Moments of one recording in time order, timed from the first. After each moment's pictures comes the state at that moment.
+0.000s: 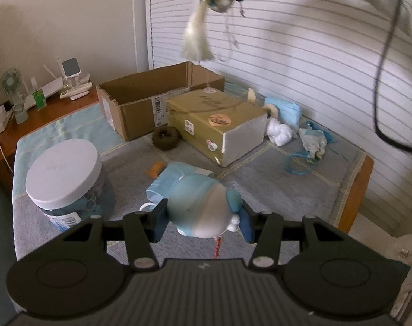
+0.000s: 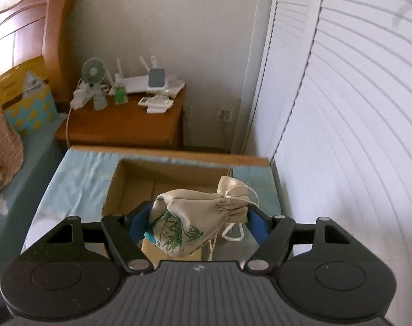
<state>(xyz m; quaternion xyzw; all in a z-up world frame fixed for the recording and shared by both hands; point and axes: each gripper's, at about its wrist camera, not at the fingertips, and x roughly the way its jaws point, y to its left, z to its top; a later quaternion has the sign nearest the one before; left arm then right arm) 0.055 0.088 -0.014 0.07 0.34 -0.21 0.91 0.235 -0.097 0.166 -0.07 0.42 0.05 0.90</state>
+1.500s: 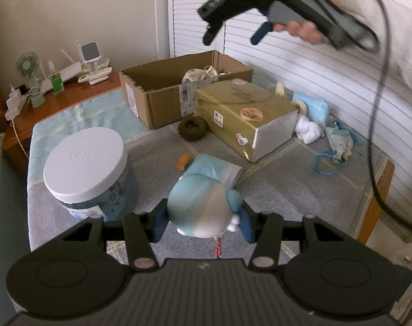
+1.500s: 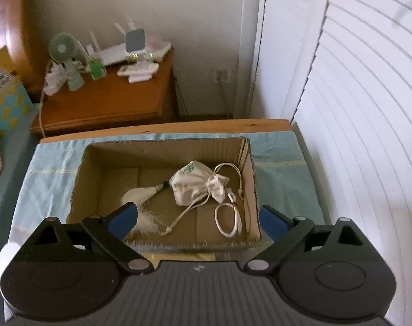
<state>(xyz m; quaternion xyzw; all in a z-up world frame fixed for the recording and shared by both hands) 0.073 0.097 -0.013 0.07 0.37 -0.17 0.91 0.279 -0.106 0.060 -0.02 0.47 0.04 0.88</state>
